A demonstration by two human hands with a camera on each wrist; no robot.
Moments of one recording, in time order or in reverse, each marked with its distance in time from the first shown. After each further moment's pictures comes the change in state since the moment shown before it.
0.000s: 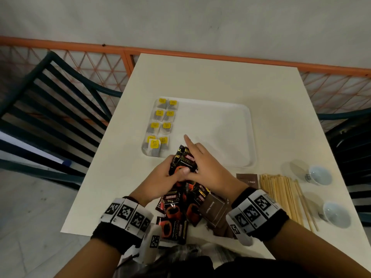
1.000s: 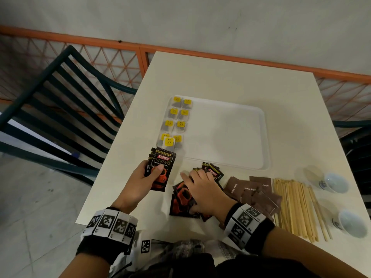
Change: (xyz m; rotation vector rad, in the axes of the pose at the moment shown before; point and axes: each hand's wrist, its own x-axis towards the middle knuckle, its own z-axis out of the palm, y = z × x) left_hand -0.037 -0.037 -0.054 -0.242 0.346 -0.213; right_hand -0.002 0.006 0.073 -0.800 -0.294 -0.025
